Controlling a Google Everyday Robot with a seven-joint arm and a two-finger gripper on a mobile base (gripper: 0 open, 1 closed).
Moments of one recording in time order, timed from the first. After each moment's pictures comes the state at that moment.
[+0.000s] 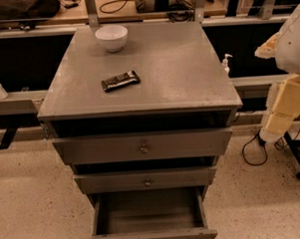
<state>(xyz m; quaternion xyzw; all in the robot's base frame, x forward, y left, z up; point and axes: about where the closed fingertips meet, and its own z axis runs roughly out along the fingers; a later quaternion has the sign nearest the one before) 0.438 -0.217 0.976 -0.60 0.78 -0.03 0.16</state>
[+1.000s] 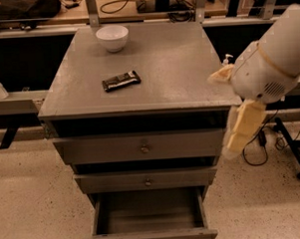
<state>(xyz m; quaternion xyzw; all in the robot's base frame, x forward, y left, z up) 0.450 -0.153 0.919 -0.67 0.71 0.09 0.19</state>
